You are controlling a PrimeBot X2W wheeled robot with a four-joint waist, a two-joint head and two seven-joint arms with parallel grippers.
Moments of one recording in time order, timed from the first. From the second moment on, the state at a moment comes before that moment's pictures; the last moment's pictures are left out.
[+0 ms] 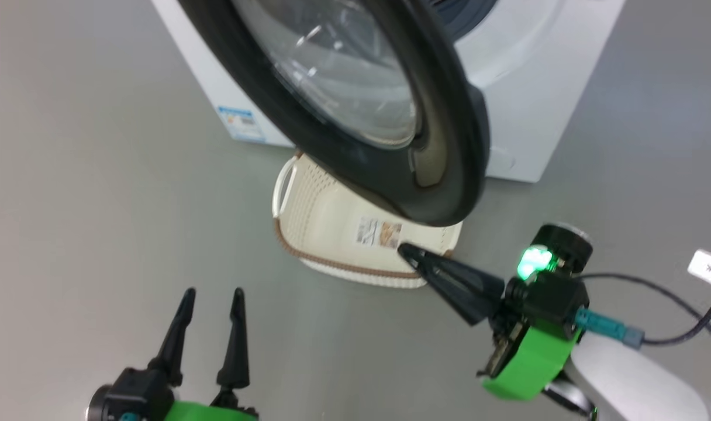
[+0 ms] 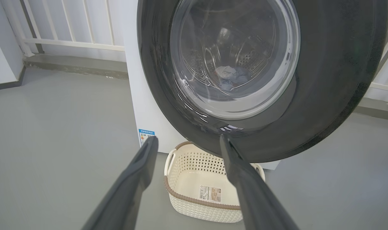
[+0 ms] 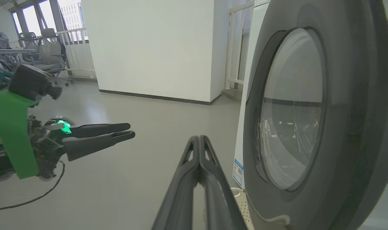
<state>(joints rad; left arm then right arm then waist) -0.02 0.04 -0.24 0.03 -0.30 0.03 -0.25 -0.48 -0.46 0.74 -0.02 0.43 0.13 -0.26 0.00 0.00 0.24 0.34</state>
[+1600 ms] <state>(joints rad) -0.28 0.03 -0.41 0.02 -0.38 0.04 -0.25 -1.25 -0.40 0.34 0.54 0.38 0.14 -0.26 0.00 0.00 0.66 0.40</state>
